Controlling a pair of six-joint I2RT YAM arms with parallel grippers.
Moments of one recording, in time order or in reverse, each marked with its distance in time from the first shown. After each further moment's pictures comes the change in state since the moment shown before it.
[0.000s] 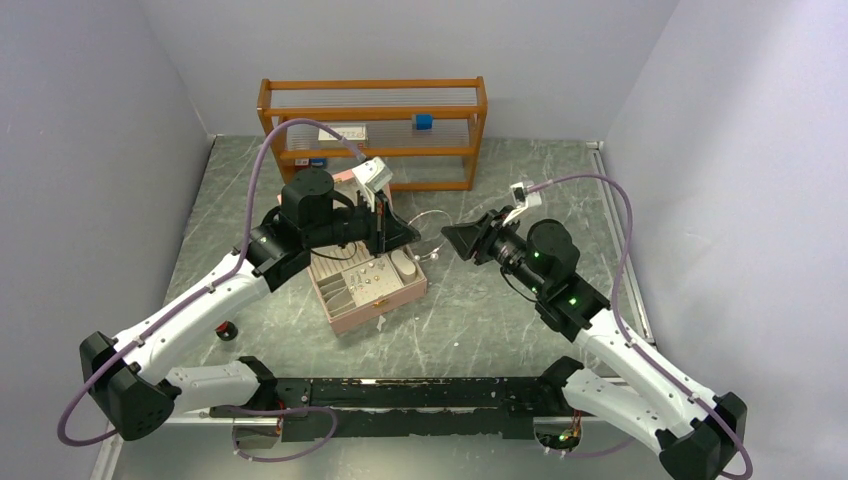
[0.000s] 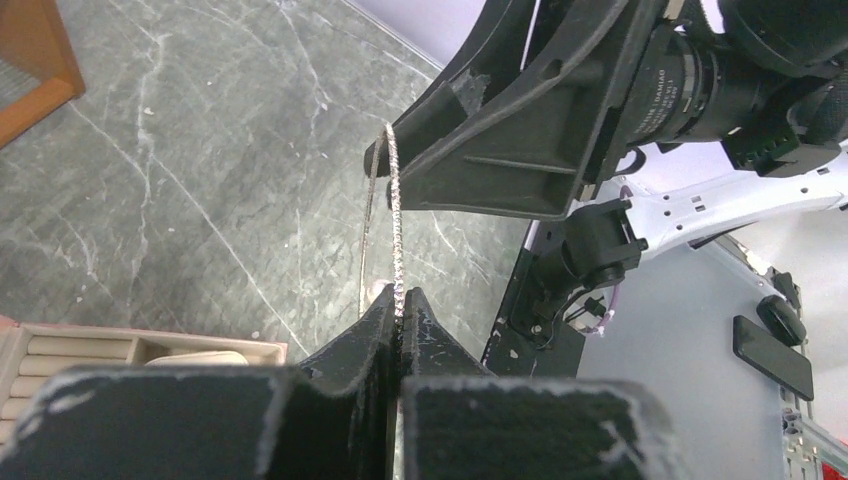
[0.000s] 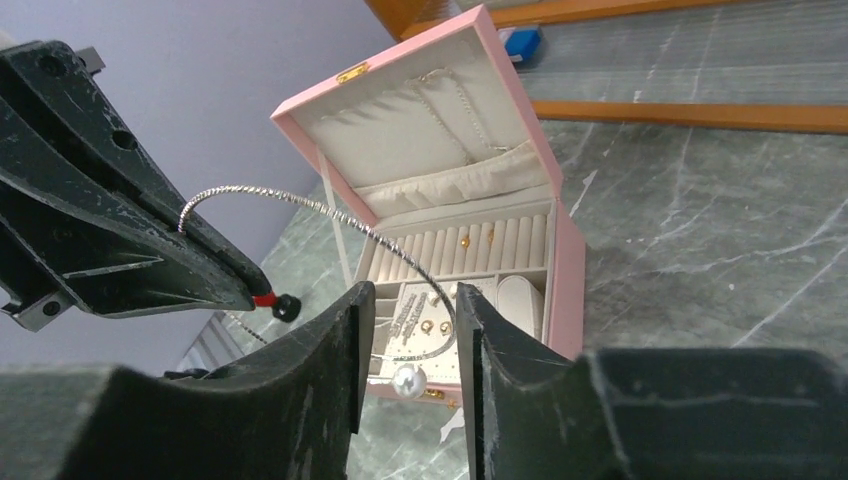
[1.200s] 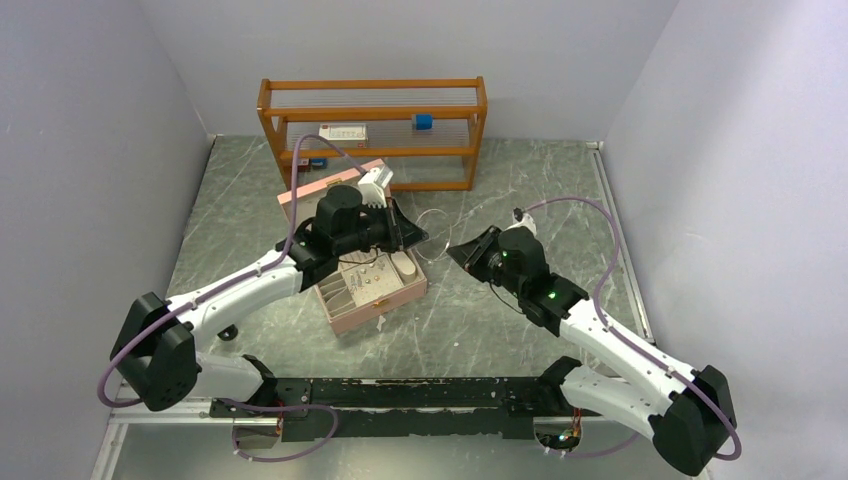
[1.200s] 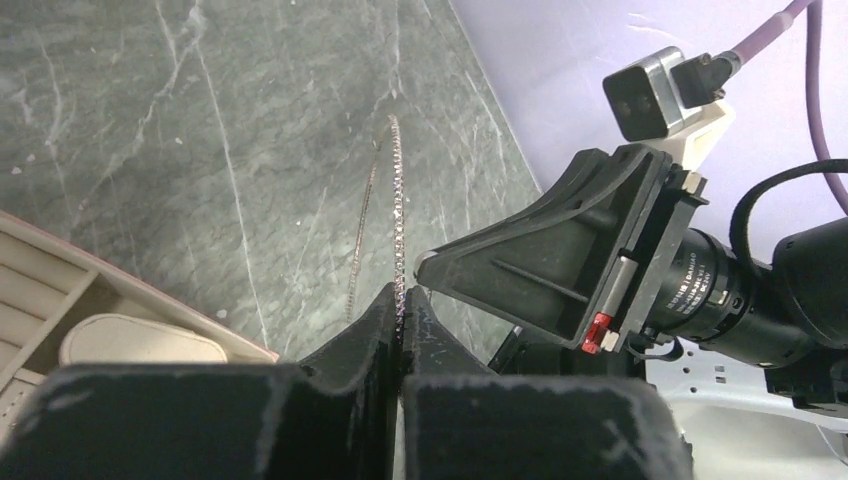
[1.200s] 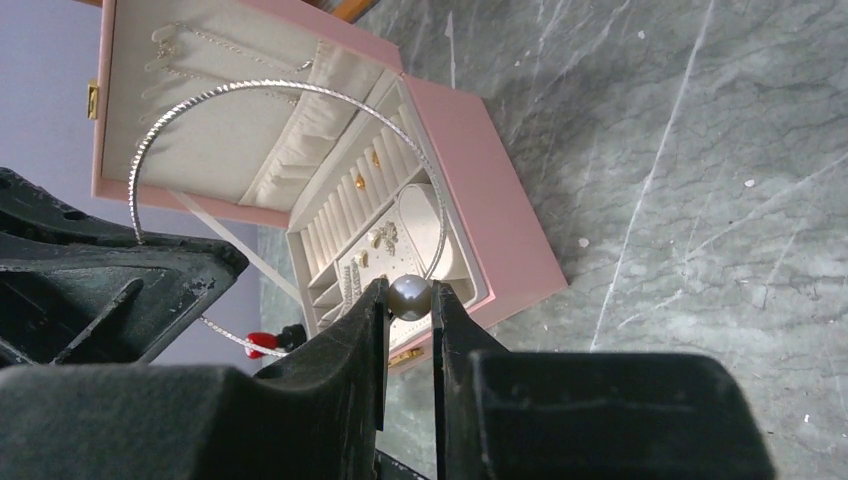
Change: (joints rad) left arm 0.000 0.166 -0.191 0.294 -0.224 -0.419; right arm 0.006 0.118 -0.080 -0.192 0.183 0.469
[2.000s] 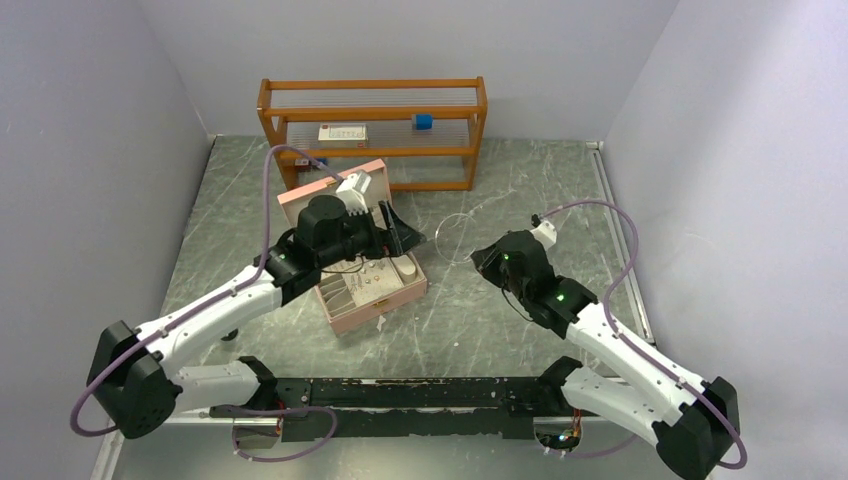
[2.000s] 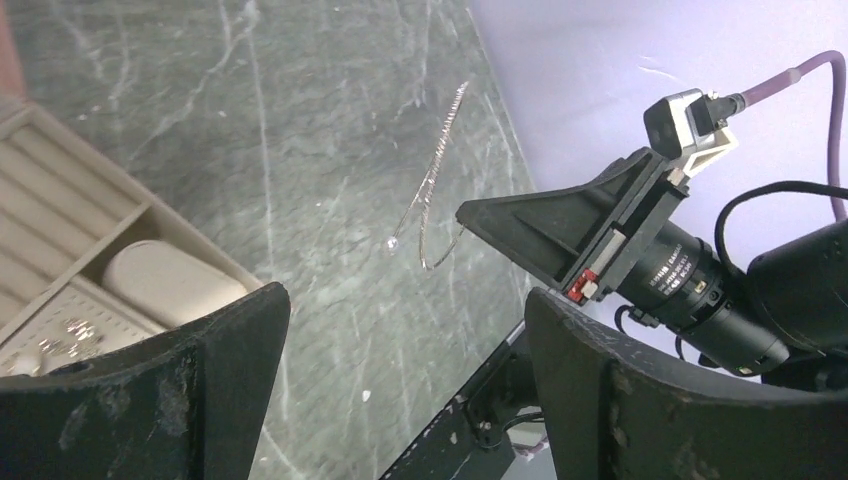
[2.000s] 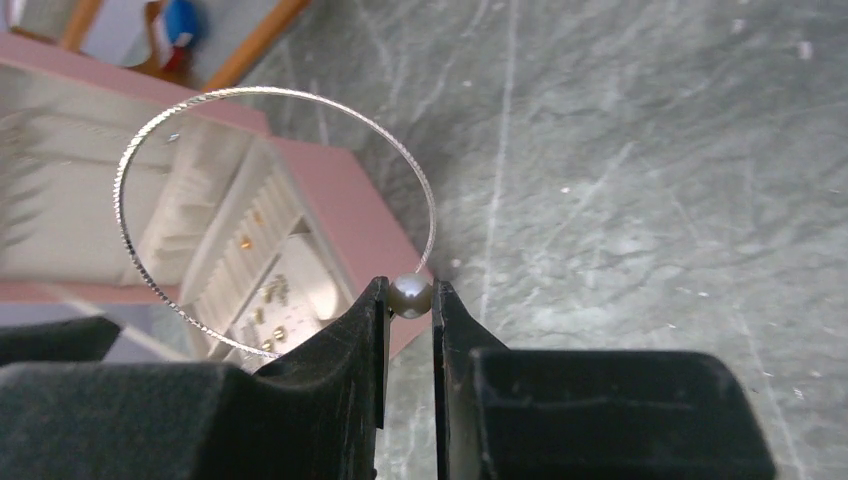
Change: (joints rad) left arm 0.000 -0.177 -0.056 -0.140 -0.122 -0.050; right arm 0.005 -0.035 0.038 -0.256 0.253 0.002
